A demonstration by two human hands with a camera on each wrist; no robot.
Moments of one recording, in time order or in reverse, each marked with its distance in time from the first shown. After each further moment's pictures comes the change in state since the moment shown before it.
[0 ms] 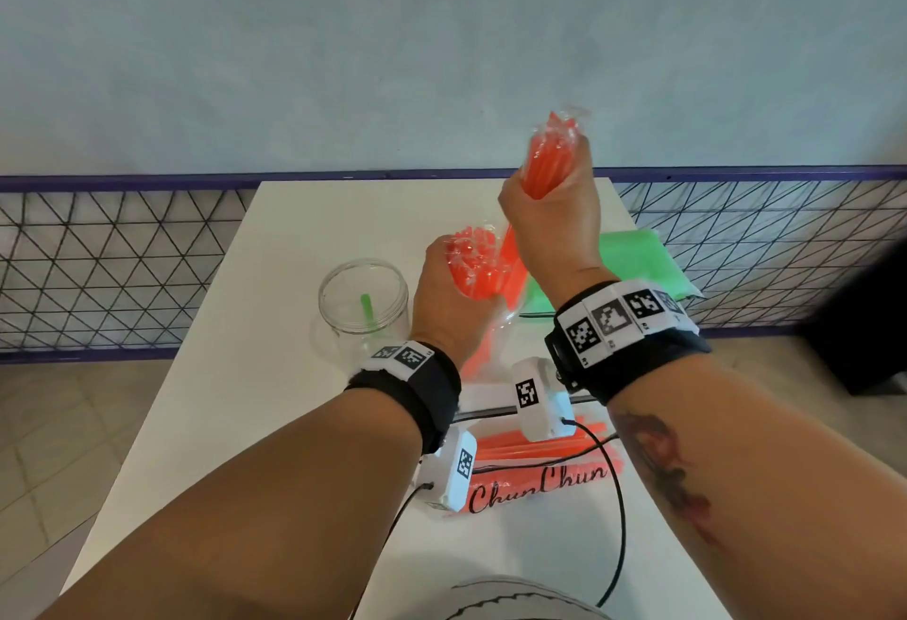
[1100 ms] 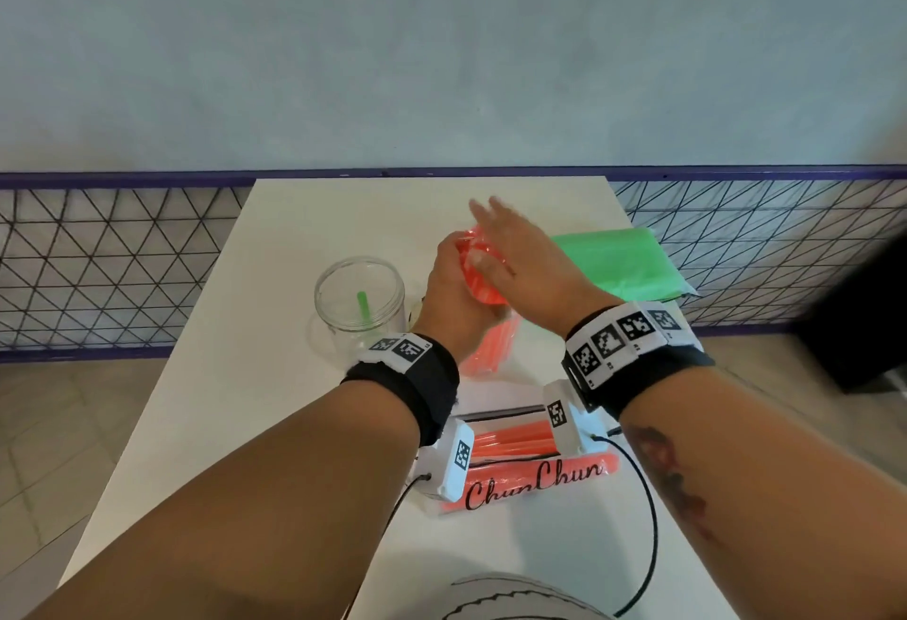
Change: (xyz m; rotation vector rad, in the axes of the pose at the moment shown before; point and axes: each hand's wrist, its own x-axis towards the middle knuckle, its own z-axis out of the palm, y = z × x) left_hand 0.012 -0.021 0.006 -0.010 -0.163 0.125; right_hand -0.006 0.050 -0.015 -0.725 -0.611 -0.314
